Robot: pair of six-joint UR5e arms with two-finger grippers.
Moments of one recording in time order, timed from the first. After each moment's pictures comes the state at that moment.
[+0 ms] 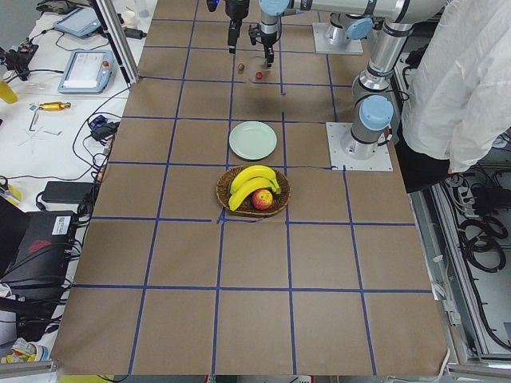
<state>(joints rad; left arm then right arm) -1.65 -1.60 -1.53 -1.48 1.58 0.03 1.83 -1.37 2.25 -2.42 -1.58 0.08</state>
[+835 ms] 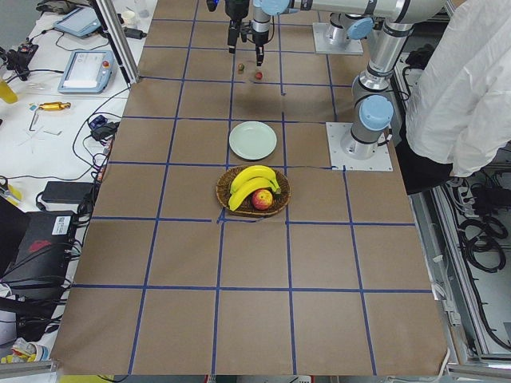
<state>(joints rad) -1.65 -1.60 -1.52 -1.48 1.58 0.03 1.88 -1.32 2.09 -2.41 -1.53 0.24</state>
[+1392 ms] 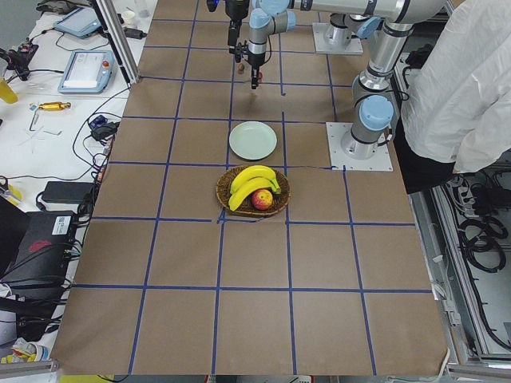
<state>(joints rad) -1.65 -1.60 -1.53 -1.48 1.58 0.03 2.12 -1.11 1.83 -2.40 -1.52 0.59</state>
